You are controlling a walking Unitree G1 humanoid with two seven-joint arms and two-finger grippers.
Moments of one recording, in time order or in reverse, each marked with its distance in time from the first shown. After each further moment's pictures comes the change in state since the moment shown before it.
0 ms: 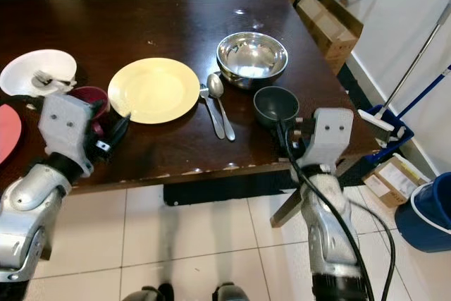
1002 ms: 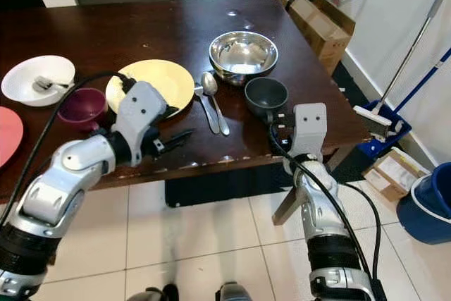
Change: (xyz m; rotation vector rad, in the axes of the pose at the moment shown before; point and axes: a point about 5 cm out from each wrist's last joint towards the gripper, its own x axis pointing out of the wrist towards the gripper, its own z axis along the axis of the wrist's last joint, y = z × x) left arm 0.043 -0.024 0.027 -0.103 -0.036 -0.290; right arm 0.049 0.001 -0.015 -0.096 0.100 0.079
